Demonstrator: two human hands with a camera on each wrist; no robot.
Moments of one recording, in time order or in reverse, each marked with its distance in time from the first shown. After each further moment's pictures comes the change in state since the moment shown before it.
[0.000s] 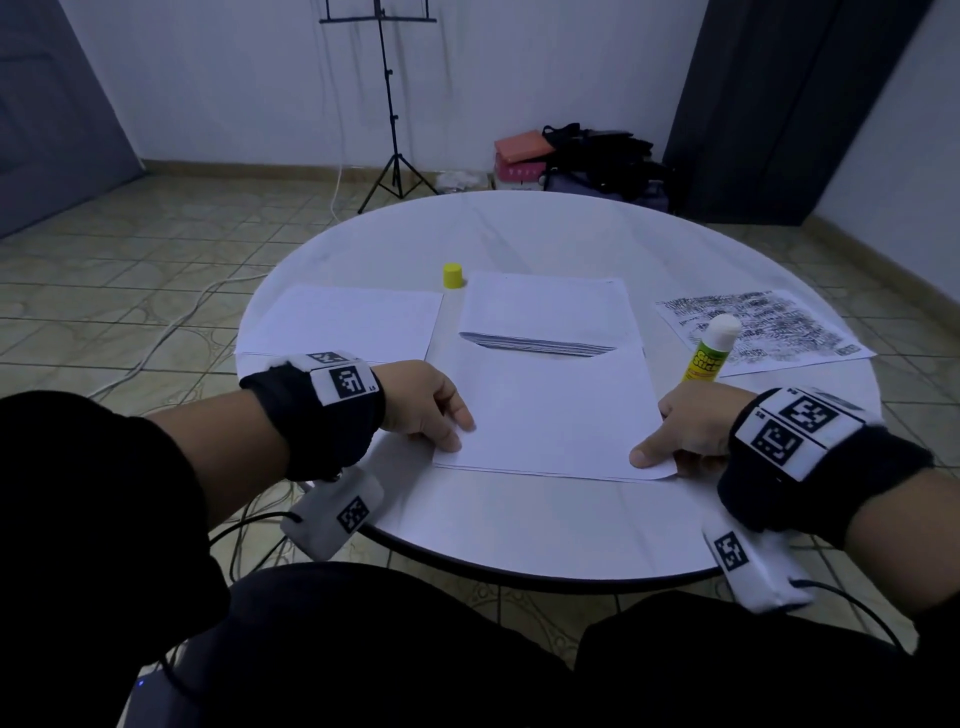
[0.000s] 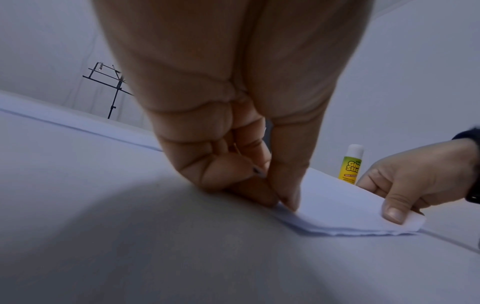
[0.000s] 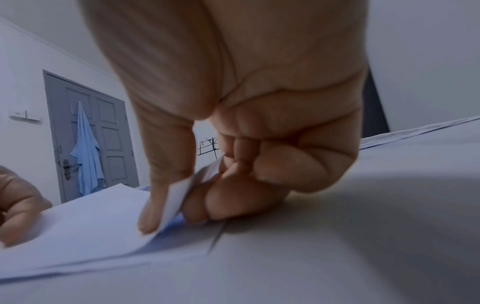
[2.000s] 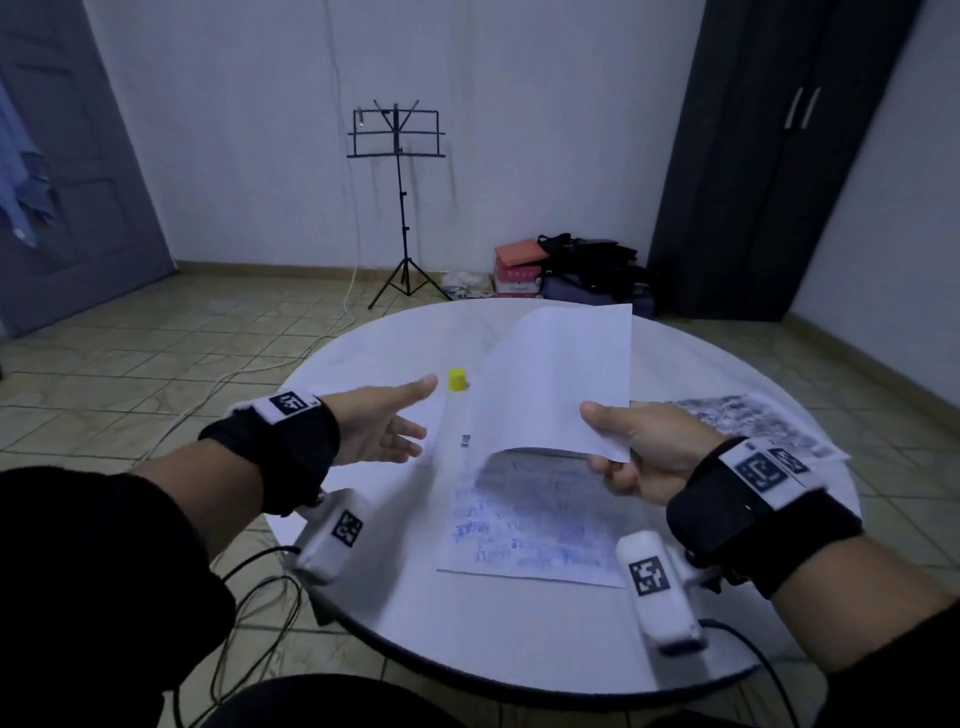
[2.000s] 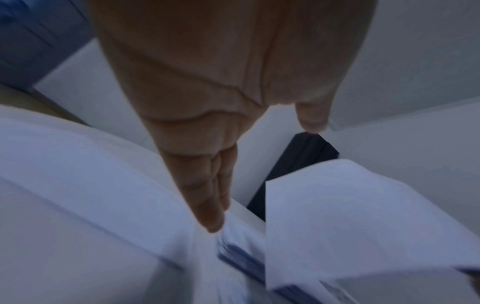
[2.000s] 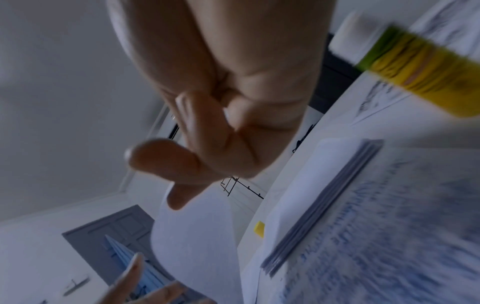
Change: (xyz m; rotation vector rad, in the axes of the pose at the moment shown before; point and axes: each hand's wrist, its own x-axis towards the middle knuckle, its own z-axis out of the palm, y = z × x) left_hand -0.012 -0.003 -0.071 -0.817 0.099 -0.054; right_hand -0.024 -0.053 -0.034 1.296 -0.118 -0.267
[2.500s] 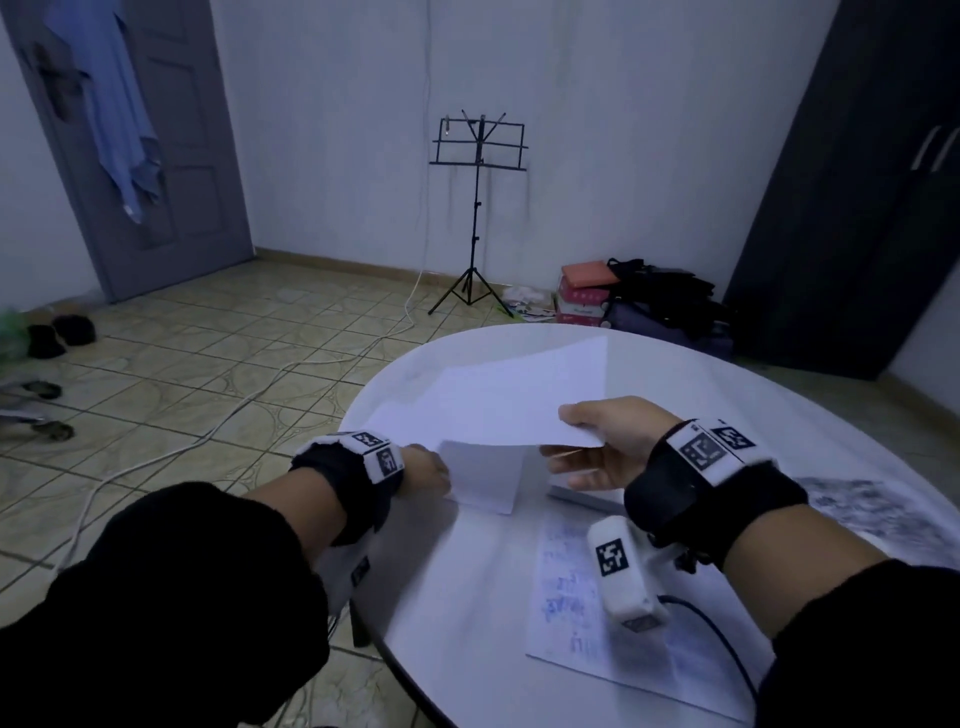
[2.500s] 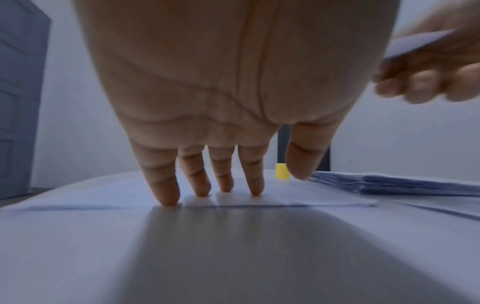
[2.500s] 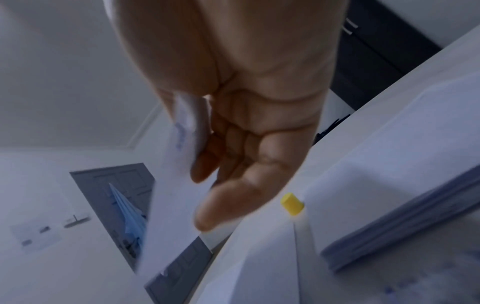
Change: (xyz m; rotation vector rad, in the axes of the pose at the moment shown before) left_hand 0.057 -0.036 -0.057 1.100 0.114 -0.101; right_hand 0.086 -0.031 0.111 -0.354 -0.087 0.078
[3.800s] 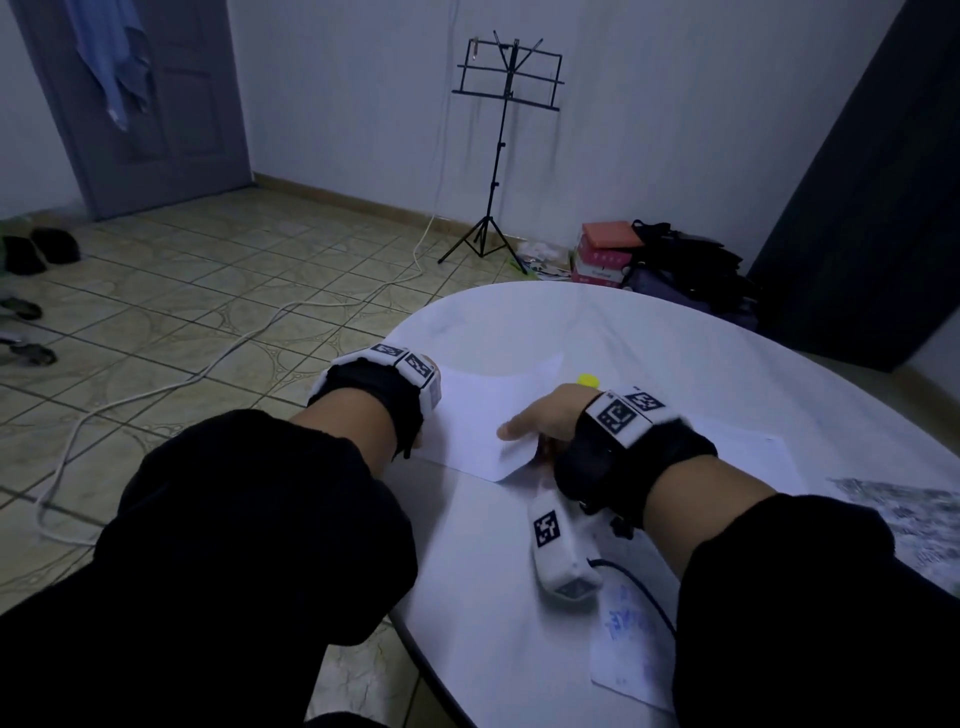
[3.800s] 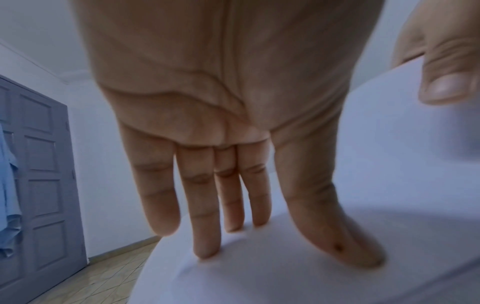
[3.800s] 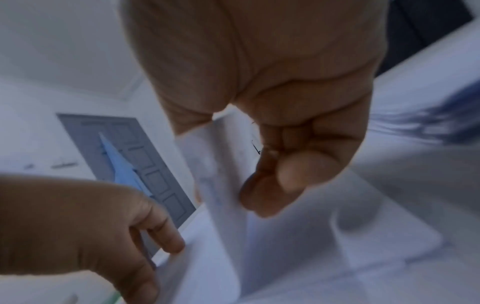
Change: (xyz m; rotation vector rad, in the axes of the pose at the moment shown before) left_hand 0.110 -0.070 -0.033 0.321 0.032 -0.273; right_hand 0.103 0.006 0.084 -0.758 0.073 0.068
